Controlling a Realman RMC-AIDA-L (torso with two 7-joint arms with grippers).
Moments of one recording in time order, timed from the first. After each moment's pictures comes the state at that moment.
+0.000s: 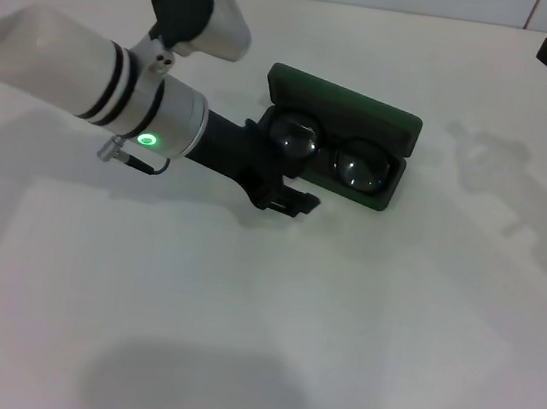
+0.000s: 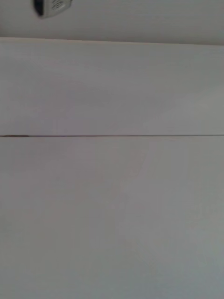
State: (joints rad) left arm -0.79 -2.08 1.13 0.59 2.17 1.17 -1.71; right arm 0.46 2.02 -1.20 -0.52 -0.95 -1.19 0.86
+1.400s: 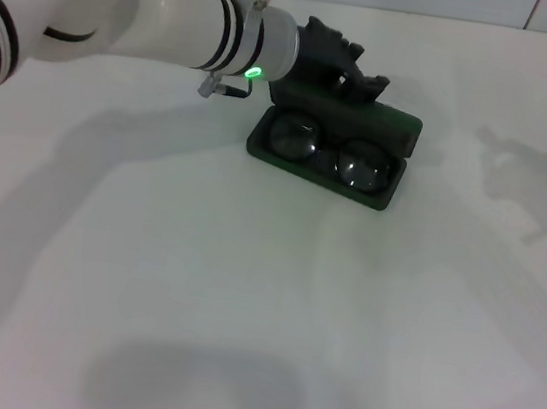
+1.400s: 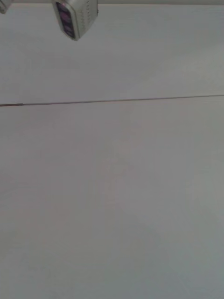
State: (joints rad) left arm -0.95 -2.09 1.47 0.45 1.73 0.60 -1.71; right arm 0.44 2.02 -1.20 -0.44 -0.84 -1.20 0.79
